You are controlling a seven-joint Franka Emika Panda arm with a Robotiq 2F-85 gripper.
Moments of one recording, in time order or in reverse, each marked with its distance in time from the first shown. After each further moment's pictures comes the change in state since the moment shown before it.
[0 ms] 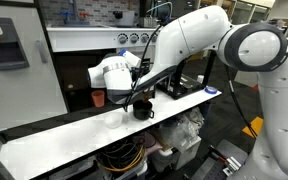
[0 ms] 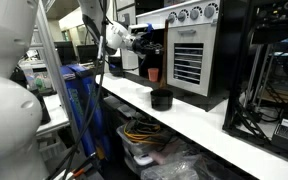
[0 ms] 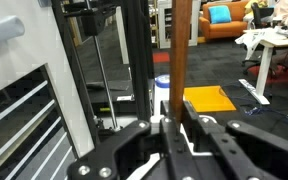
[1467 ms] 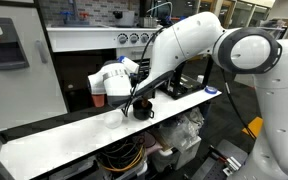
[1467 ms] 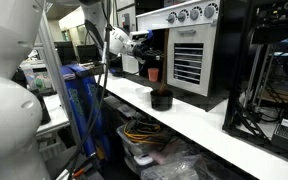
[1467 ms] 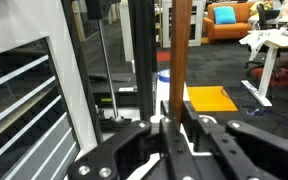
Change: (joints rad) arm 0.001 0.046 0.000 -0.002 -0.004 0.030 0.010
